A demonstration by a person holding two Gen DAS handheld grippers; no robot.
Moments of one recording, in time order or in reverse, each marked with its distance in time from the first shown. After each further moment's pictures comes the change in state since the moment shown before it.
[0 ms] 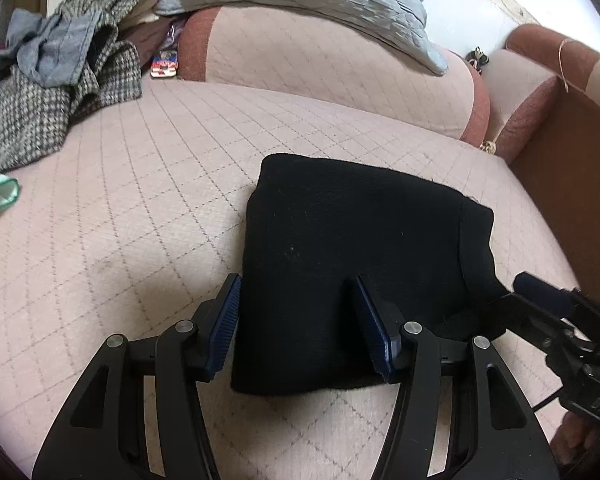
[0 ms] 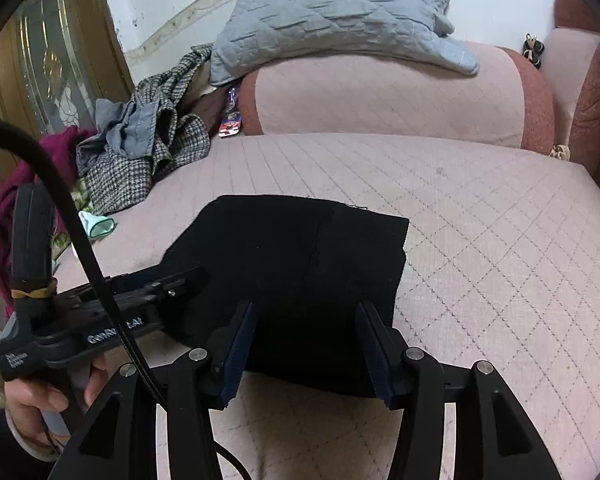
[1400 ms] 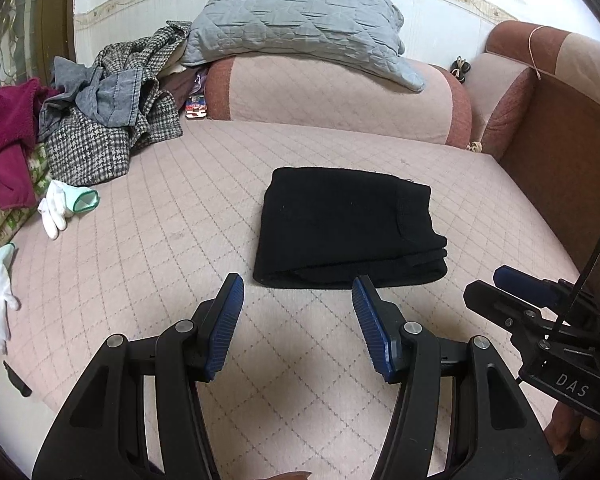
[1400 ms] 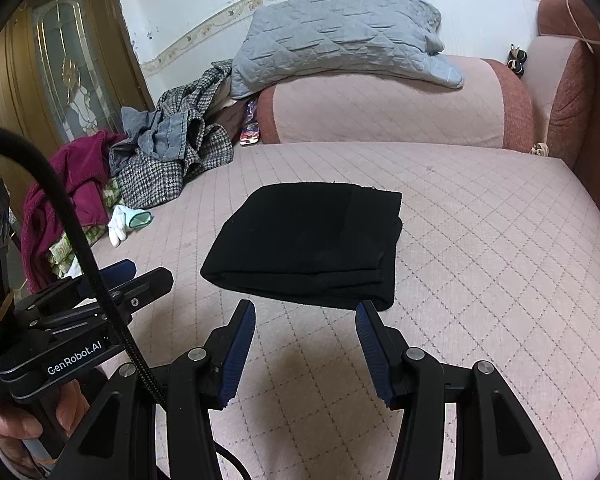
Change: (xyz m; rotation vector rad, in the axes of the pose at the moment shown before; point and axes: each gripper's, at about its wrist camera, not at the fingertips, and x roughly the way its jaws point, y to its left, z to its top) left arm -0.120 -0.037 -0.053 0.049 -0.102 0.112; right arm -0.078 0.028 -0.043 0.017 -0.044 0.019
